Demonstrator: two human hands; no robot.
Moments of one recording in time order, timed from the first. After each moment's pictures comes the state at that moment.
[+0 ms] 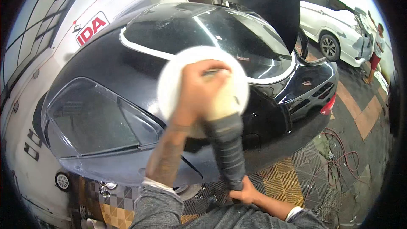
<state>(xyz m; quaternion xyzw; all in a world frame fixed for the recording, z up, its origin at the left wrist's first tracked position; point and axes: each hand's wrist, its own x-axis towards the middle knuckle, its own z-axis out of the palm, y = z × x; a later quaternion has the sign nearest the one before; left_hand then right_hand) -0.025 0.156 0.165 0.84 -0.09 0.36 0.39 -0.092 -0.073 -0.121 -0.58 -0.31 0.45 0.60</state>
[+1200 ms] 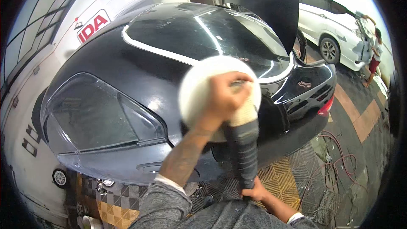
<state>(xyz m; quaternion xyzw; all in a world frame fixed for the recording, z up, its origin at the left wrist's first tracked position) -0.002 0.118 0.124 0.82 -0.13 0.38 0.40 -0.077 -0.118 -0.153 -0.55 -0.29 0.41 0.67</state>
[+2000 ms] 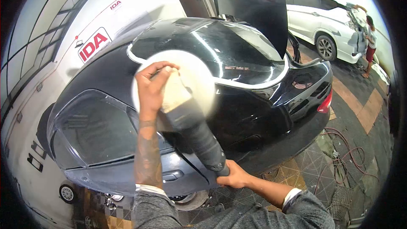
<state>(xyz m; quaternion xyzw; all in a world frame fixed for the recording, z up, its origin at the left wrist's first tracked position) -0.080 0.220 0.211 0.78 -0.05 0.41 0.47 -0.070 -0.011 -0.043 -0.50 -0.43 0.42 0.62</state>
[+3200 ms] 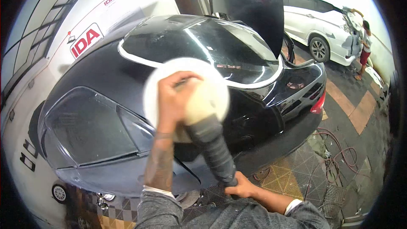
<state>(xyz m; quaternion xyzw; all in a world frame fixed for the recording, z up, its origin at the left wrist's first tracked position) -0.054 0.176 0.166 0.81 -0.07 0.41 0.41 -0.071 -0.061 -0.085 -0.58 -0.37 0.47 0.55</state>
